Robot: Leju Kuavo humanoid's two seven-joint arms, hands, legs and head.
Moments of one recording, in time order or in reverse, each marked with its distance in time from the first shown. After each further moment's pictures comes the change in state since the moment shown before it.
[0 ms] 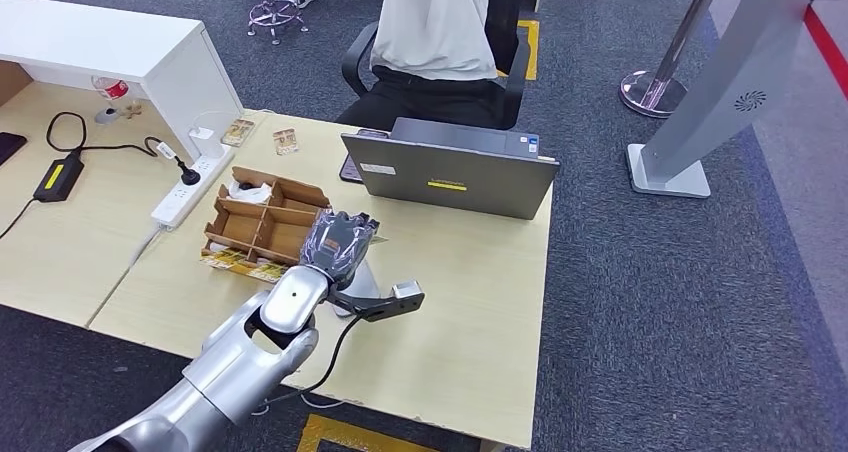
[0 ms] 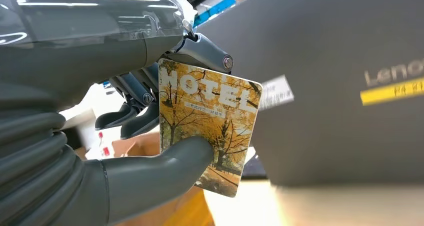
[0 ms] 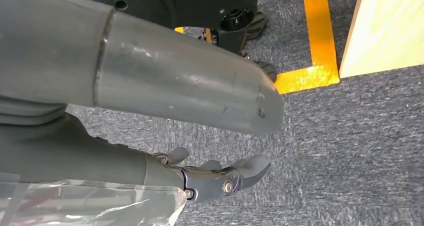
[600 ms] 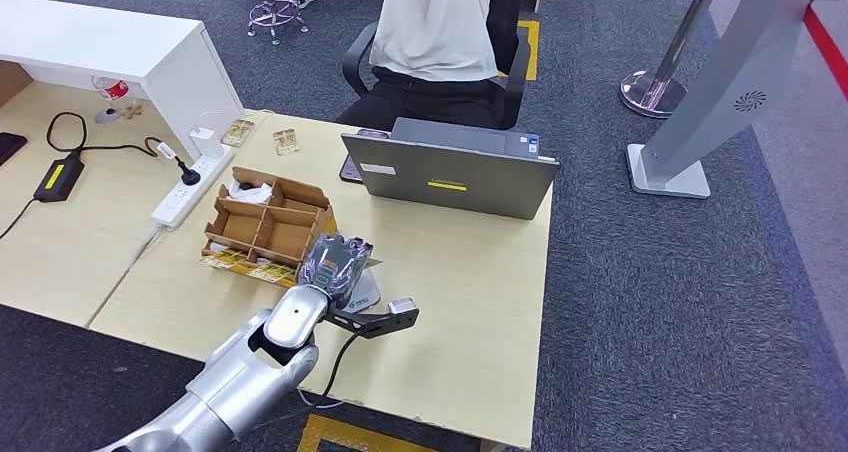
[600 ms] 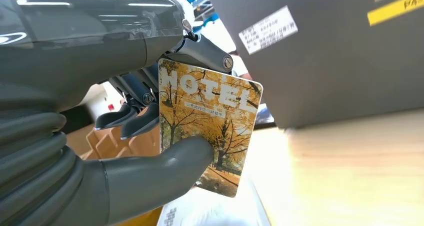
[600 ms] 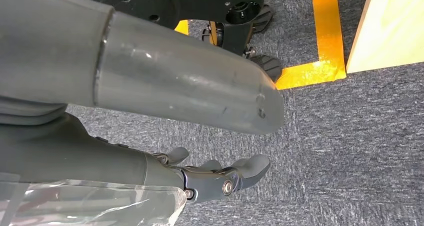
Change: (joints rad) left arm 0.036 -0.012 0.000 0.095 0.024 0.016 0.026; right arm 0.001 0.000 -0.001 0.000 0.035 -0.014 0.011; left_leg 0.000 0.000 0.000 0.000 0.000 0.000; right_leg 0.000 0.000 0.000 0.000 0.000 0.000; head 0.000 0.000
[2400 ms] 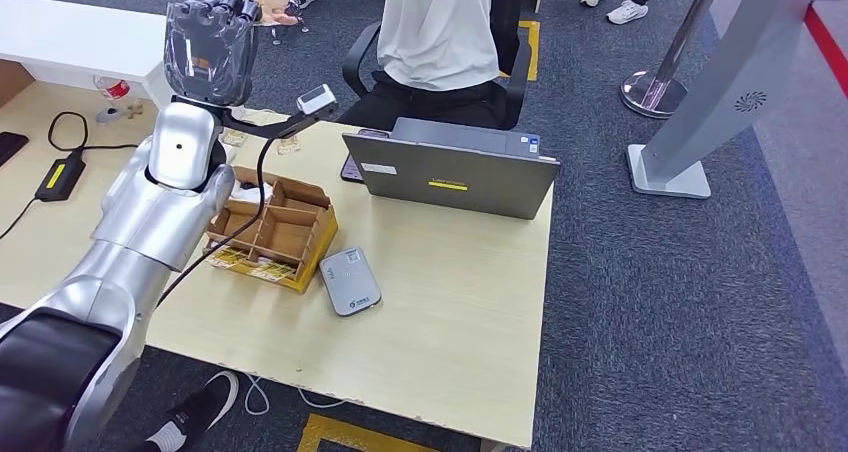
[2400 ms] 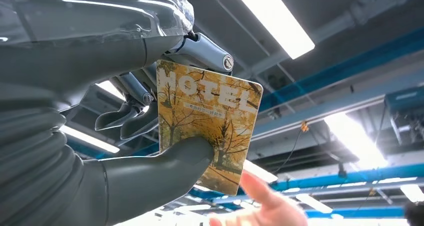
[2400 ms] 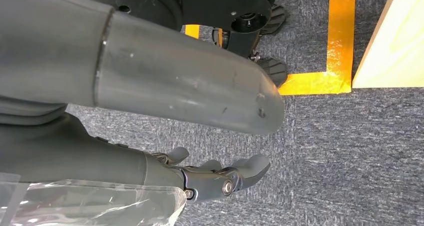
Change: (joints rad) left arm -0.518 0.117 0.212 0.152 -0.177 0.509 -0.079; right arm -0.026 0.000 0.053 0.004 0.081 0.014 0.036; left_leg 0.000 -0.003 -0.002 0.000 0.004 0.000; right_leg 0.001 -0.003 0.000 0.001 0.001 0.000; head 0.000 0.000
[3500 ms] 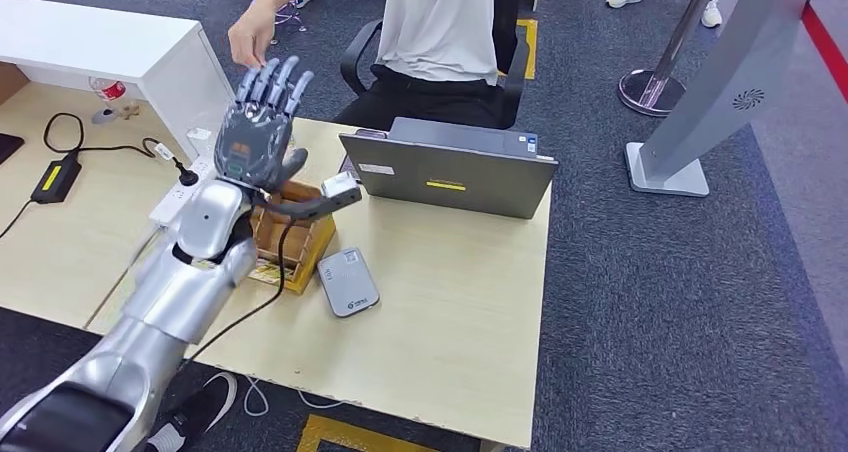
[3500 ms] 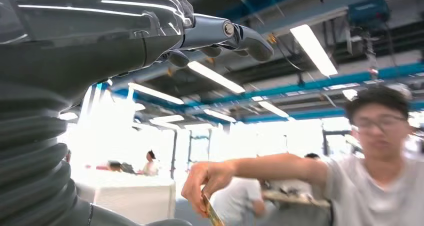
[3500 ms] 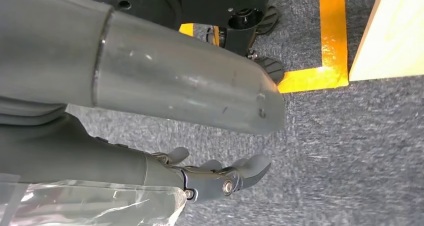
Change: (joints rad) left arm 0.343 0.009 -0.001 -0.269 0.253 -0.210 -0.125; right arm 0.020 0.000 -0.024 0.000 -0.077 -0.012 -0.024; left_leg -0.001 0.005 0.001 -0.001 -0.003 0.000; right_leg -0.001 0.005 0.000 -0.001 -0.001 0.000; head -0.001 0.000
